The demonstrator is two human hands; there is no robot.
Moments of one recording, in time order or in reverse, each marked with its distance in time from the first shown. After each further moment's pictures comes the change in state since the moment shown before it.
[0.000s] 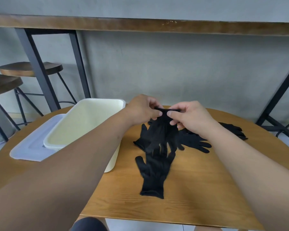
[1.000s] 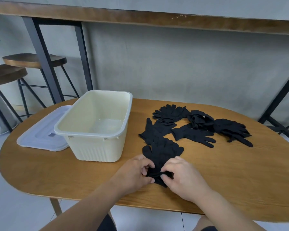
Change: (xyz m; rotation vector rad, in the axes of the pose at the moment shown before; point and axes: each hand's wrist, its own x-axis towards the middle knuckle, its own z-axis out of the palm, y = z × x) left_hand -0.124 -0.136 0.084 0.211 -0.125 0.011; right_hand -0.099 0.110 0.099 -0.632 -0.150 -0.361
